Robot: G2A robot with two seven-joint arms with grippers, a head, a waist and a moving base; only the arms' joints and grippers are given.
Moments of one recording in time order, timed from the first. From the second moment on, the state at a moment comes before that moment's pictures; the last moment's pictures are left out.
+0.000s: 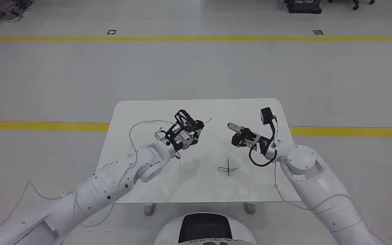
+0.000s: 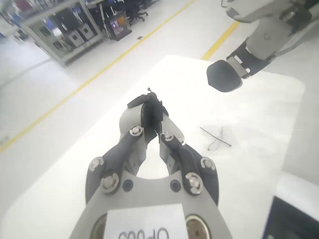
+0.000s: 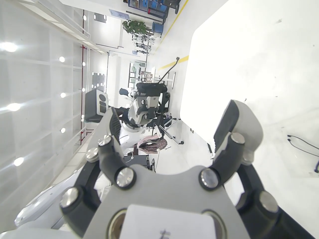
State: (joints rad) left arm 0.97 -0.91 -0.50 -1.61 0.87 -0.04 -0.05; right arm -1.39 -1.02 1.17 -1.59 0.26 -0.05 0.62
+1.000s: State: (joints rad) left arm 0.95 -0.93 -0.61 -1.45 -0.17 -0.34 -0.49; right arm -1.38 -1.01 1.19 -1.50 0.36 -0.28 0.83
